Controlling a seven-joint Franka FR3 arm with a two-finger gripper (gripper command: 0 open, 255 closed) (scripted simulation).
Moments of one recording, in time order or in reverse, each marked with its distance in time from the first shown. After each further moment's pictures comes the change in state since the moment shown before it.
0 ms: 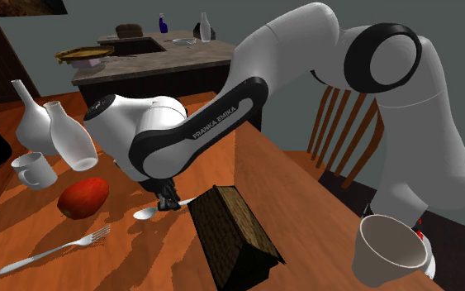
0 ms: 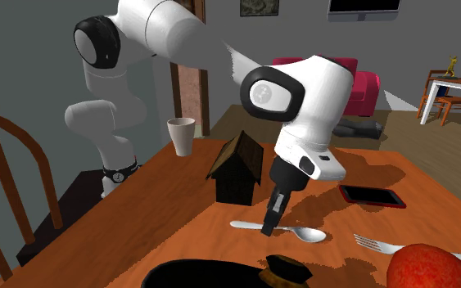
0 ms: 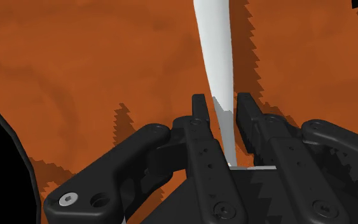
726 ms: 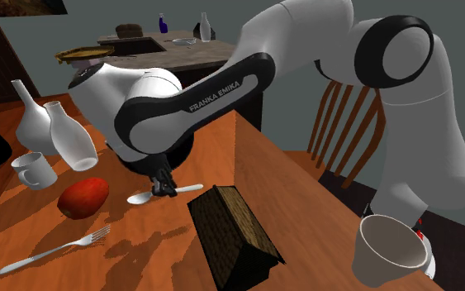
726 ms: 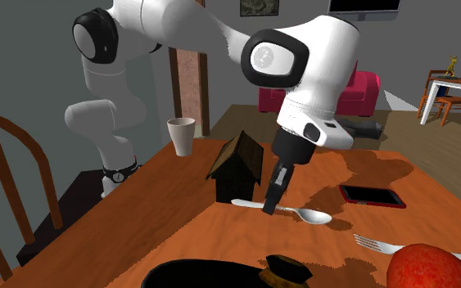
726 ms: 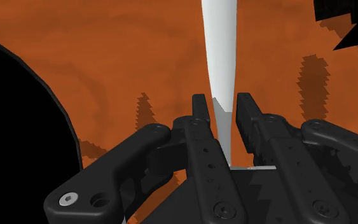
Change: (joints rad) arm 0.001 -0.045 0.010 0.077 0.022 -0.115 -0.028
